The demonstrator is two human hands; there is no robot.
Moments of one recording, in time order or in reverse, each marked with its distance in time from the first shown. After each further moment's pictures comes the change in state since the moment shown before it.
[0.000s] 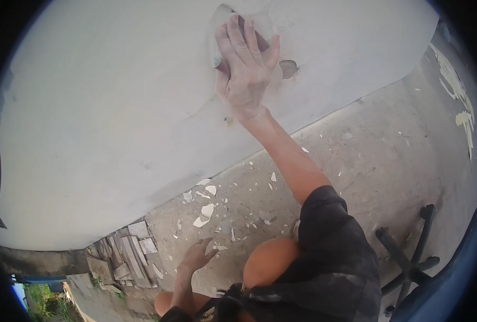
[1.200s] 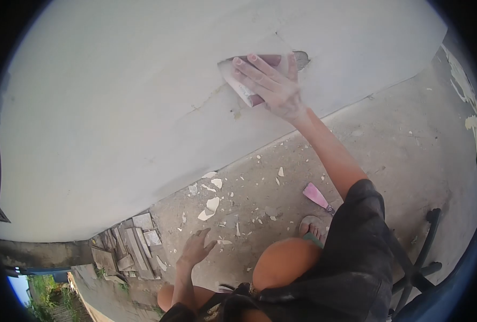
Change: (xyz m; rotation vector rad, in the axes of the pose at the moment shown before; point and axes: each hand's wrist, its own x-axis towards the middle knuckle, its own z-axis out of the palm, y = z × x) left_hand -0.003 0.002 -0.014 0.077 0.098 -0.036; right_hand -0.049 0.075 -0.036 -0.136 -0.279 -0.518
